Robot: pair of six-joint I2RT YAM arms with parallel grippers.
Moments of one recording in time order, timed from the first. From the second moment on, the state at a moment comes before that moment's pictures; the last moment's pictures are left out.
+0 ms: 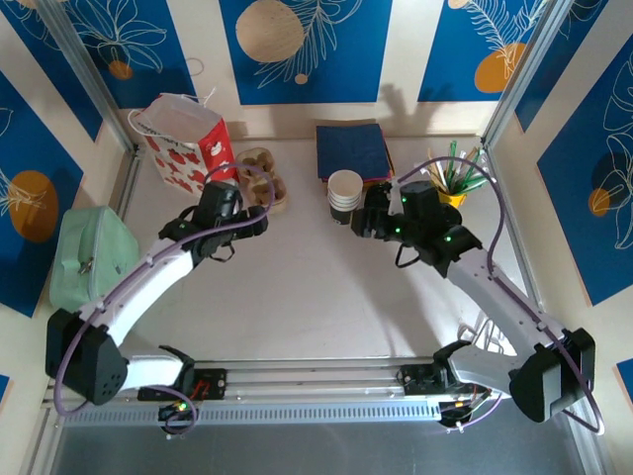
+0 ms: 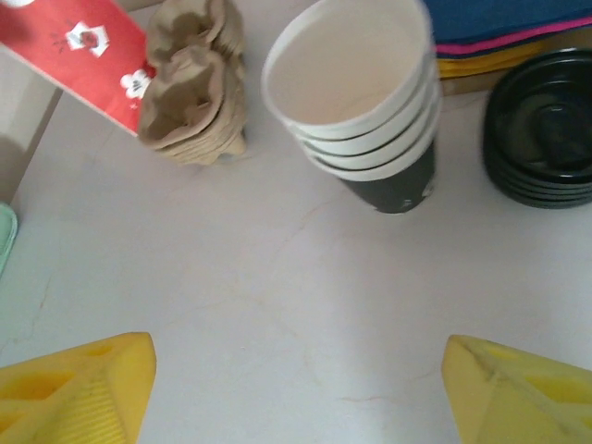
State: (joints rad) left arm -0.46 1.30 1.06 -0.56 -0.14 -0.55; right arm 0.45 1.14 0.94 -0.44 -0.15 0.43
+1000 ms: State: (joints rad) left arm -0.34 1.84 1.46 -0.64 -0.16 -0.66; right arm 0.75 1.28 0.71 0.09 0.01 0.31
